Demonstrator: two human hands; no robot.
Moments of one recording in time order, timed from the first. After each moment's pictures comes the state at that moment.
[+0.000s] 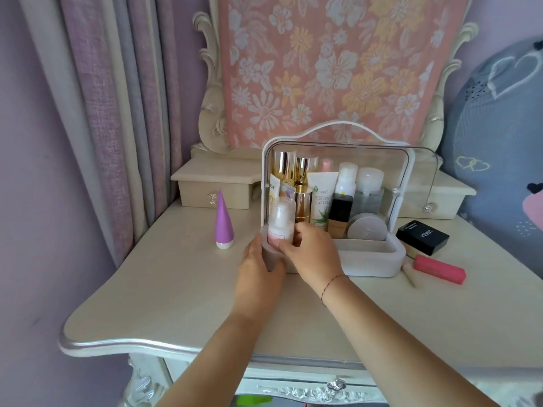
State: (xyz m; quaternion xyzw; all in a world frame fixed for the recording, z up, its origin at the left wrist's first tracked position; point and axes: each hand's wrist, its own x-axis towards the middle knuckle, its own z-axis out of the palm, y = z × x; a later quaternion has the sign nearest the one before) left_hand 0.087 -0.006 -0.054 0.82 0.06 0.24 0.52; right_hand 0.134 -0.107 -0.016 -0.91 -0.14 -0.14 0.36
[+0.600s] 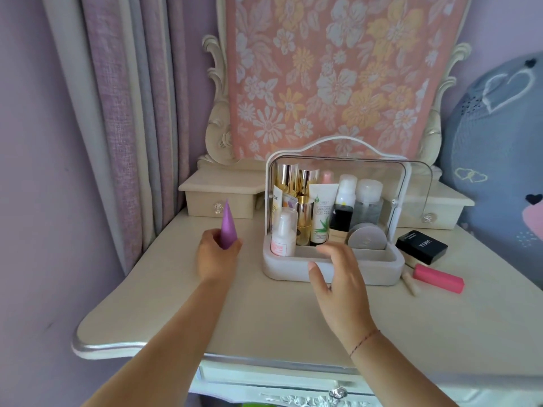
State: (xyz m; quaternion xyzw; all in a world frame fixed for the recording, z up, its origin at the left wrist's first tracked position) left_hand 0.116 0.065 -0.035 0.76 0.24 0.30 0.52; right_hand 0.089 -0.147 -0.039 -0.83 -0.20 -0.30 0.42
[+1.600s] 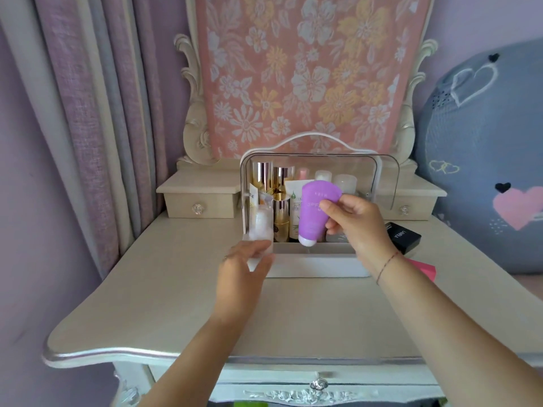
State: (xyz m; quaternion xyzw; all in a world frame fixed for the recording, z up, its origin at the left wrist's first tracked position) left_hand 0.064 -0.014 -0.023 0.82 -0.01 0.31 0.48; right_hand 0.140 -0.200 0.041 -0.71 -0.15 -0.12 0.67
